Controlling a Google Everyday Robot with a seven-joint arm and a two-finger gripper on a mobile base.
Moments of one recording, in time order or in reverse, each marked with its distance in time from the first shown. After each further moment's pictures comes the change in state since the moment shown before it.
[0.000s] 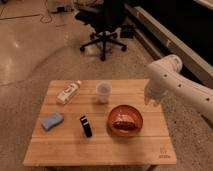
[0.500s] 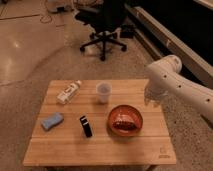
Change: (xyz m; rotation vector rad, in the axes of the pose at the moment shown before) arm 0.004 0.009 0.003 -0.002 0.003 -0.004
